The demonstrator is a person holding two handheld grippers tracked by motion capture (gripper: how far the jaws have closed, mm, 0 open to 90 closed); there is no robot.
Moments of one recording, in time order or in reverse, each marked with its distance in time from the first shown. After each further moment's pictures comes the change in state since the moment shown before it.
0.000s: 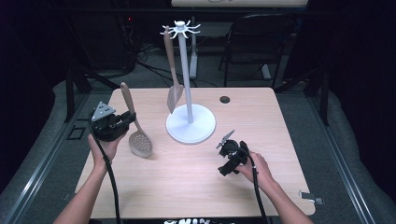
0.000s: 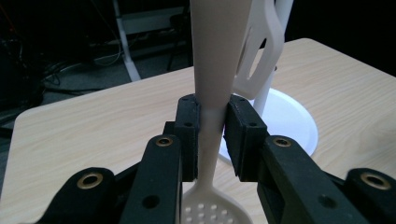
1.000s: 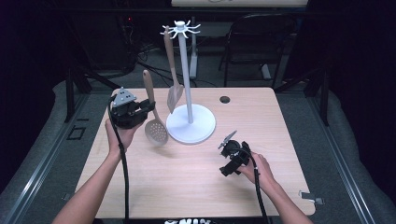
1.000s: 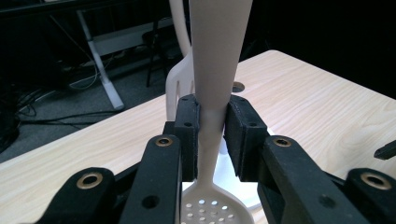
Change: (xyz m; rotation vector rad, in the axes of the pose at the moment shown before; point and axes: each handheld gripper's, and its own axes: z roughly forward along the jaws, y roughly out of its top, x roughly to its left) left arm -0.039 0.050 0.026 -0.017 -0.085 0.099; right arm -0.001 -0.005 -0.003 -0.002 -0.007 0.010
